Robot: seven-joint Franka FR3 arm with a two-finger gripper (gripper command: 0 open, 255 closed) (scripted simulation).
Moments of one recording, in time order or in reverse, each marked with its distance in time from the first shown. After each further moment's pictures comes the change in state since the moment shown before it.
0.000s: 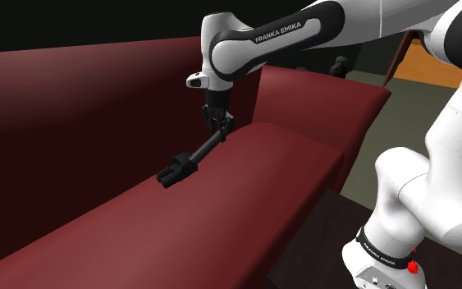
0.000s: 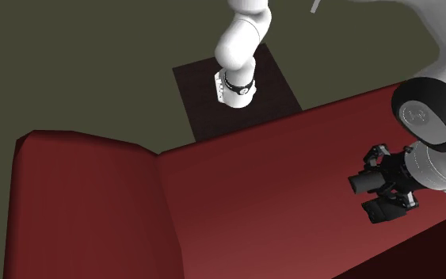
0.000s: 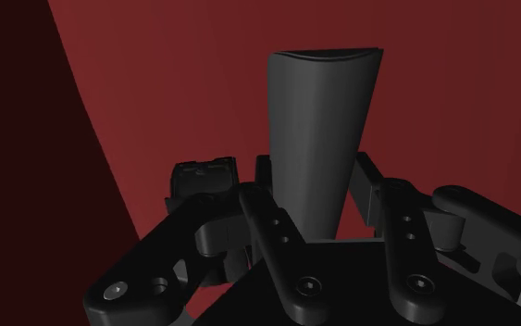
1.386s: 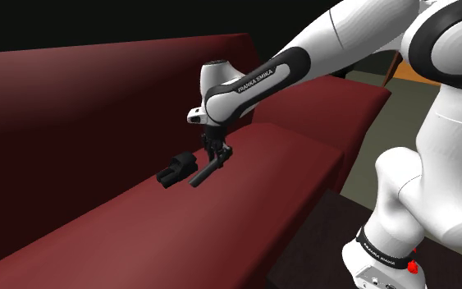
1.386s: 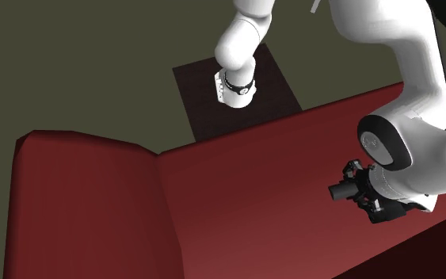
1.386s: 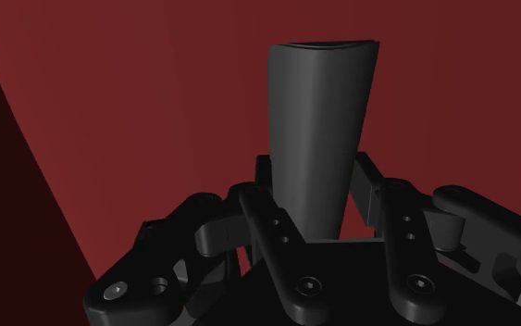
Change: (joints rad) arm -0.008 0.140 0.003 -0.142 0.084 0.264 -0.055
